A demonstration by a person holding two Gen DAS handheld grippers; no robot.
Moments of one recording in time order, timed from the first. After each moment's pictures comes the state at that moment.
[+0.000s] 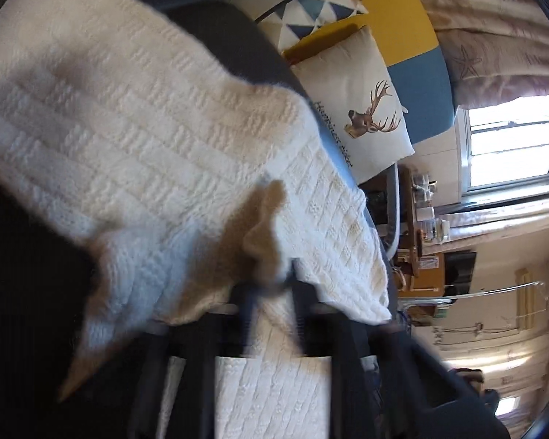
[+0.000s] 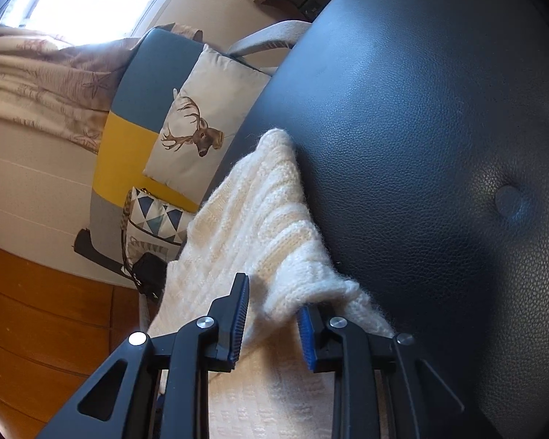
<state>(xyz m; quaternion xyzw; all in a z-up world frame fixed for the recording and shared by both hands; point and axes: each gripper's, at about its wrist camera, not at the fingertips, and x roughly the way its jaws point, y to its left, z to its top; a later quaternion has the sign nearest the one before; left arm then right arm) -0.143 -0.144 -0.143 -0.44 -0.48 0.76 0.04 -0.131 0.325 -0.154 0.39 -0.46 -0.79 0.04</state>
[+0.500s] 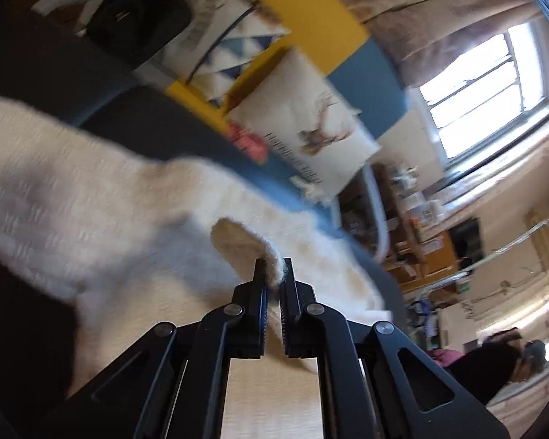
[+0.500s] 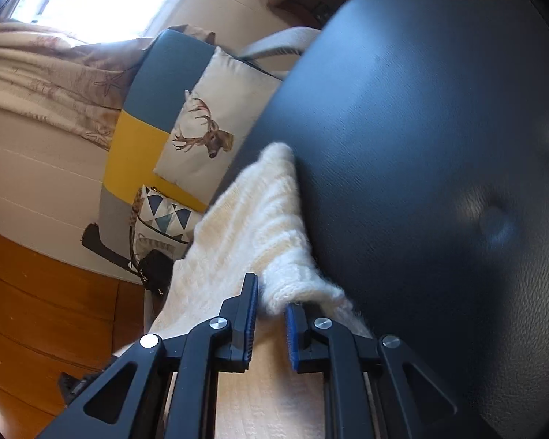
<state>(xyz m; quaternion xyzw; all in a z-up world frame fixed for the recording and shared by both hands) -0.151 -0.132 -0.107 -0.41 -0.37 0.83 0.04 -0.121 0.340 -0.161 0.38 -0.47 -0.79 0.06</state>
